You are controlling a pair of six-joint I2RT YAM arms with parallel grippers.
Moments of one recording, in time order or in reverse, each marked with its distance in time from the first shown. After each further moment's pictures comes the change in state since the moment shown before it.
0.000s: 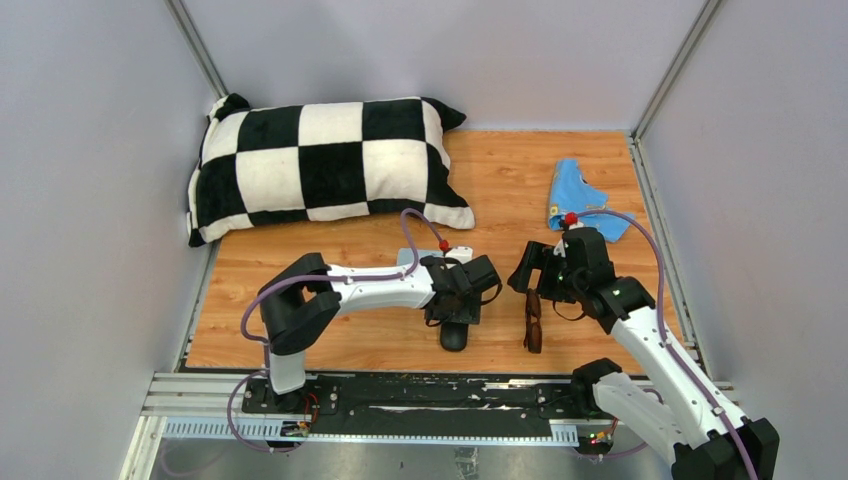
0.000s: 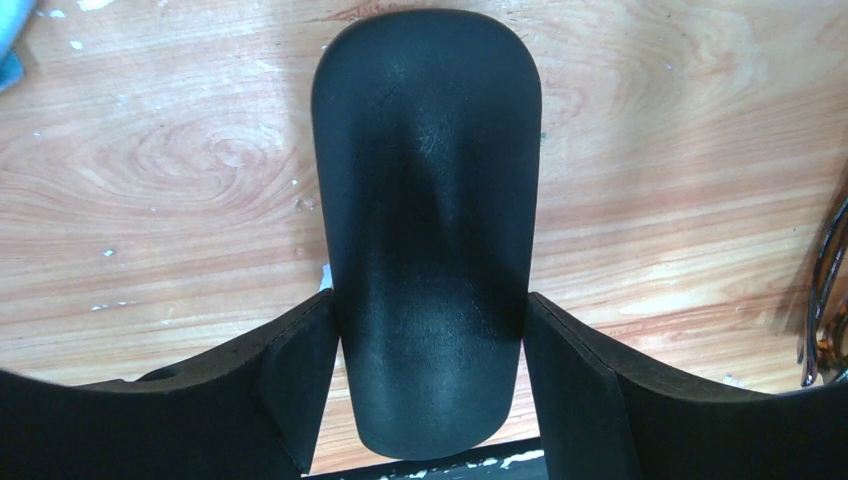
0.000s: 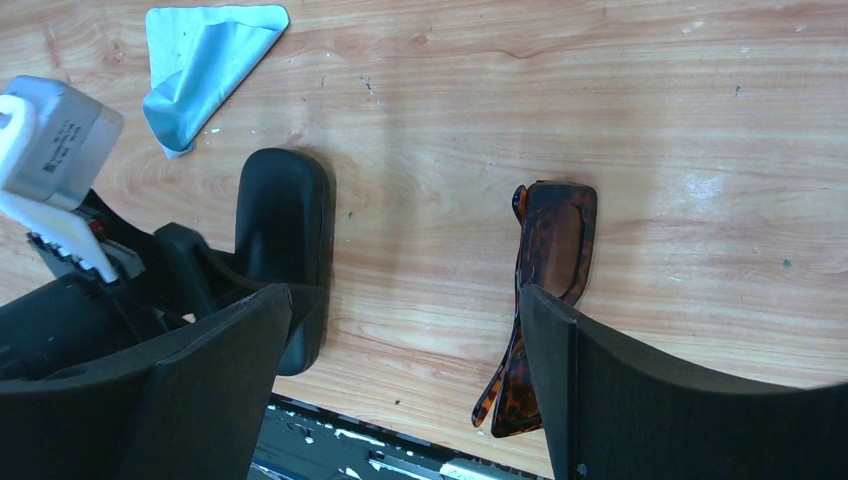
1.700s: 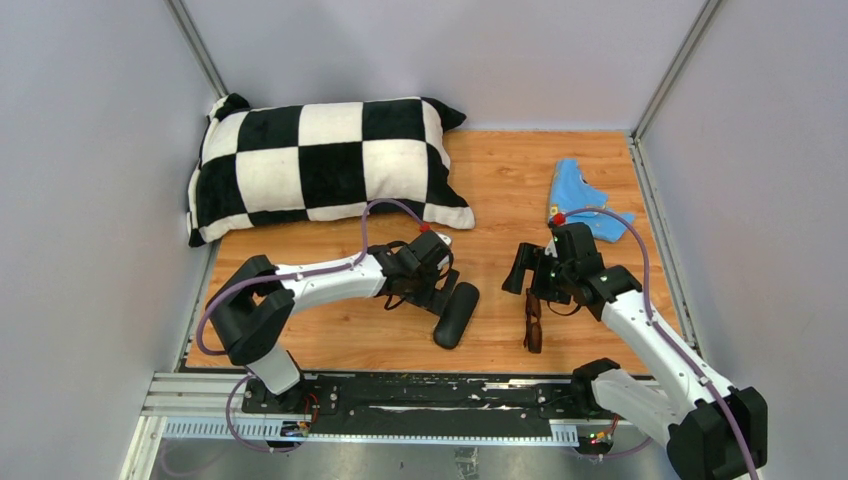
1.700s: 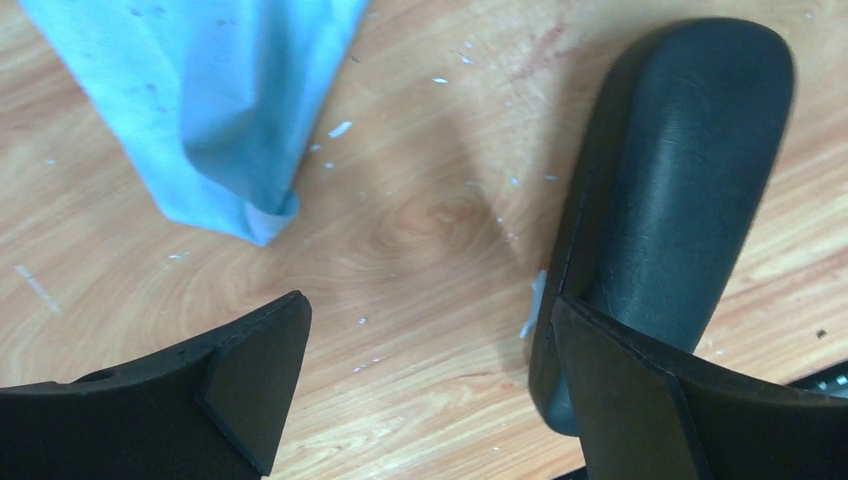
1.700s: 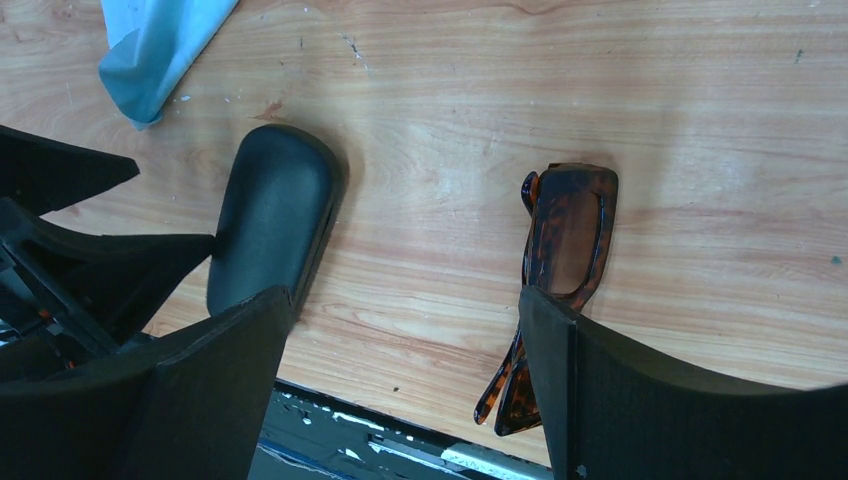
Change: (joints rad) left arm 0.217 -0.242 -0.277 0.195 0.142 0.546; right arm -0.003 0.125 0.008 0.002 -0.055 -0.006
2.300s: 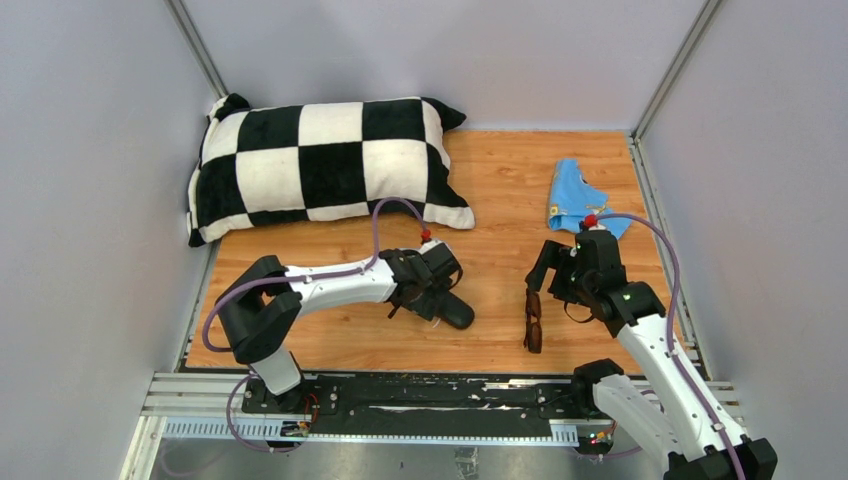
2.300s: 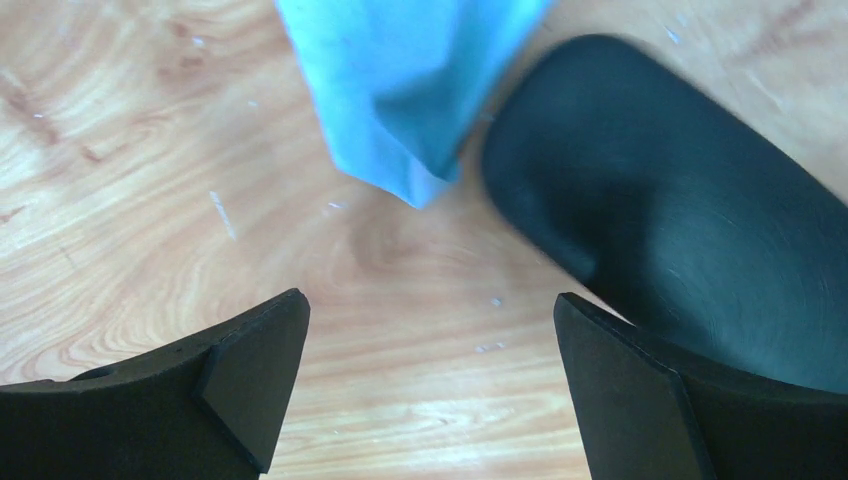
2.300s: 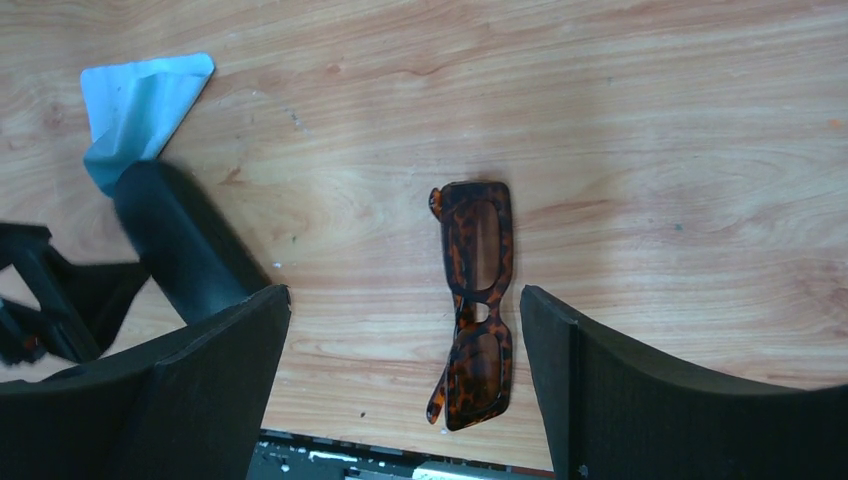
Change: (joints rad) left arm -0.059 0.035 0.050 -0.180 -0.282 0.001; right arm -0.083 -0.177 0.000 -0.080 0.146 0.001
